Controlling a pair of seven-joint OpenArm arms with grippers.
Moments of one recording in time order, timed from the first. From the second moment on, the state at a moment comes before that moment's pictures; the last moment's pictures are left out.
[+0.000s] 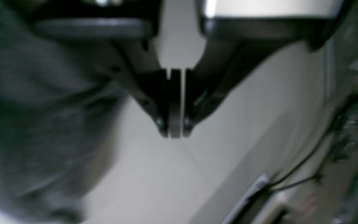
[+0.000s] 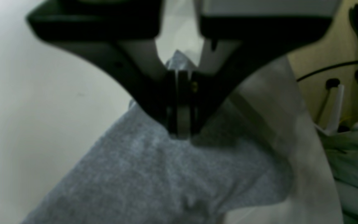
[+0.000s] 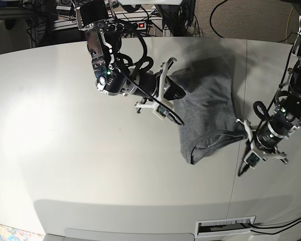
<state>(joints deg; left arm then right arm) -11.7 -42.3 19.7 94.8 -18.8 -14.9 29.4 -1.4 2.6 -15.9 97.7 23.2 39.7 -53.1</state>
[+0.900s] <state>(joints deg) -20.8 -31.1 19.7 55.6 -6.3 -22.2 2.2 -1.8 2.6 -15.9 97.7 28.0 39.7 -56.3</state>
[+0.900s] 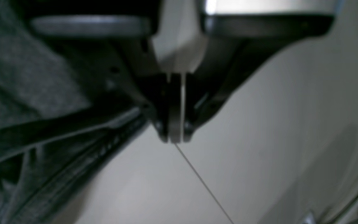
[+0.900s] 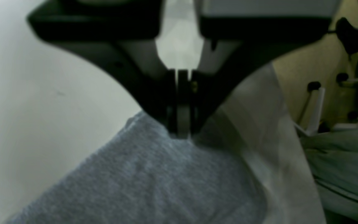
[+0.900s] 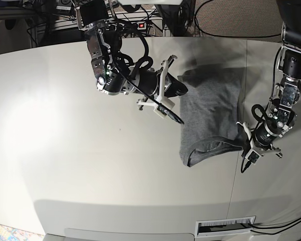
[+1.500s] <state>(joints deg) -23.0 -33.3 19.7 58.3 -5.2 -22.5 13.2 -1.7 2.8 -15.9 101.3 22.3 39.7 -56.0</state>
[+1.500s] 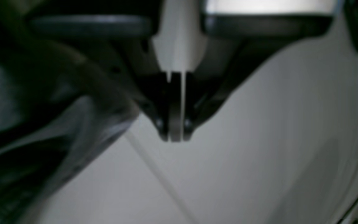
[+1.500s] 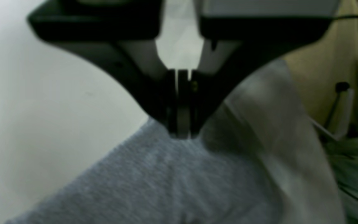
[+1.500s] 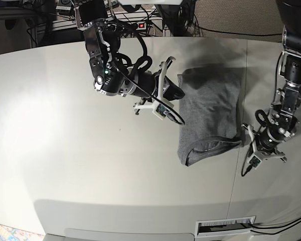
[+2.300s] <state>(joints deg) -1.1 -39.1 20.0 87.2 -26.1 -26.4 25.8 0.4 2.5 -15.9 101.4 11.0 39.7 -49.8</state>
